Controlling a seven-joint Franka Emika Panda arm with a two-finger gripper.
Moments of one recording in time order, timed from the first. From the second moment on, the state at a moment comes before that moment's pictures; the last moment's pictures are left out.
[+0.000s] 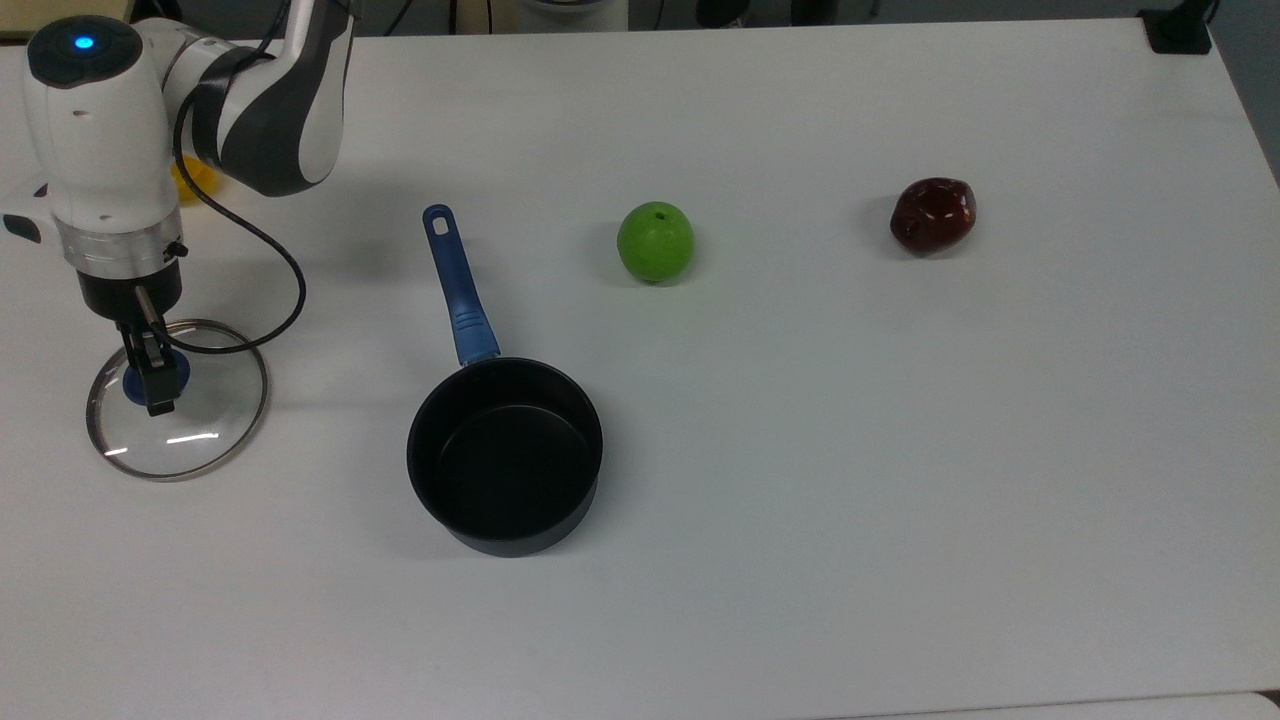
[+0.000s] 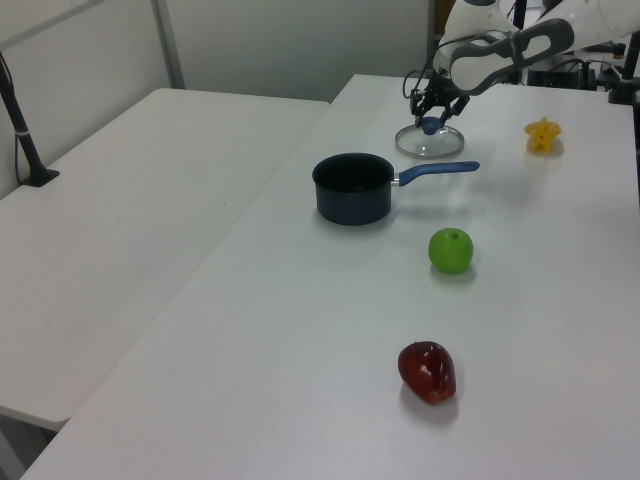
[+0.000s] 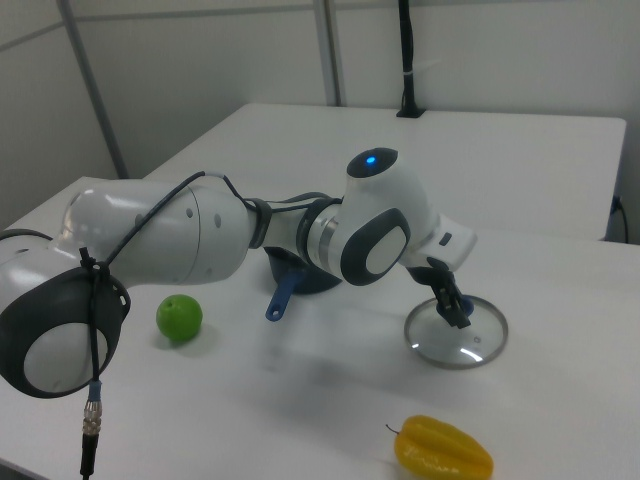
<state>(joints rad) -0.31 0.71 -0.06 -1.38 -0.08 2.49 0.68</state>
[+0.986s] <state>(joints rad) -0.27 0.49 -0.05 -1.39 -0.08 2.23 0.65</state>
